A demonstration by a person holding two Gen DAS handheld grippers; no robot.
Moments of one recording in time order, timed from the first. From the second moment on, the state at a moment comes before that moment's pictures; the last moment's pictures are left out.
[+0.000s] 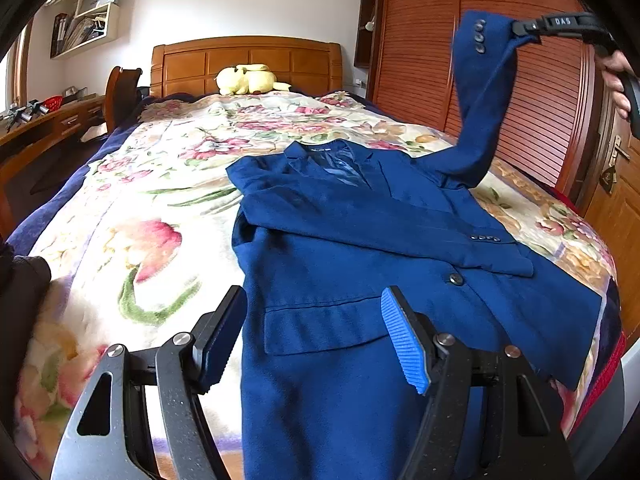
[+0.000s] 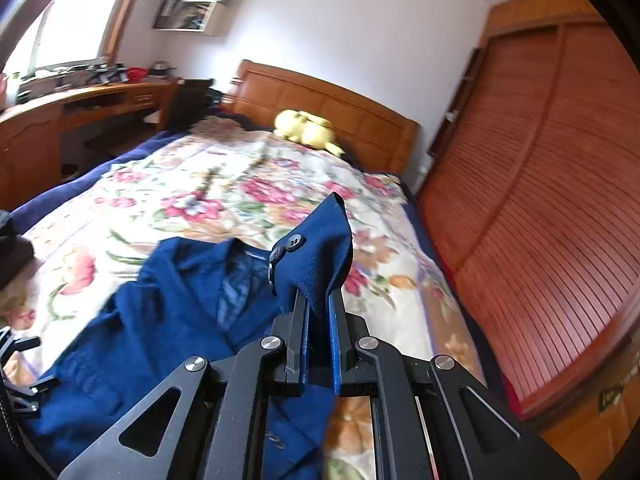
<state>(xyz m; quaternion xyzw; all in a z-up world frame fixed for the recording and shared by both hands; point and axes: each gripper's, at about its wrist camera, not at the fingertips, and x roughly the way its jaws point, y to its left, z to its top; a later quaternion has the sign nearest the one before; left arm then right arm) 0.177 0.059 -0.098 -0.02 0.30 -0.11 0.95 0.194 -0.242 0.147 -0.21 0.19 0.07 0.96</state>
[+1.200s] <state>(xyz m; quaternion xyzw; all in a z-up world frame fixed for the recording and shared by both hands) 0.185 0.077 -0.102 -0.03 0.30 -0.09 0.95 0.177 -0.216 0.022 -0.14 0.35 0.21 0.90</state>
